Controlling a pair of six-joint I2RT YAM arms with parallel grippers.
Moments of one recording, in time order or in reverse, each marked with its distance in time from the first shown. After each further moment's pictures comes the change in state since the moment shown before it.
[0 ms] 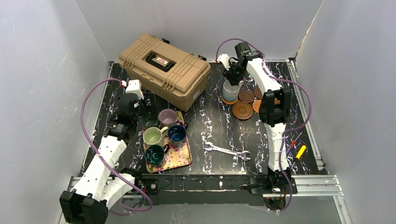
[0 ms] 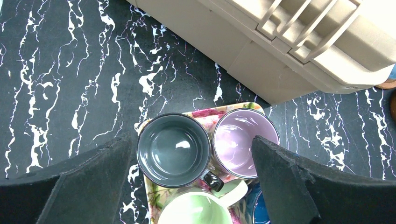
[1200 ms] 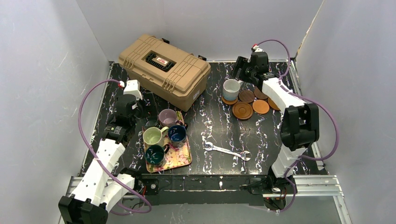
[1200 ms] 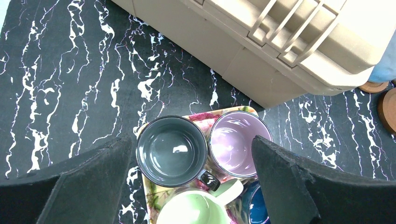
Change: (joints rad) left arm 0.000 -0.037 0.000 0.000 0.009 0.000; right arm -0.034 -0.576 -0.837 0.818 0.193 1.239
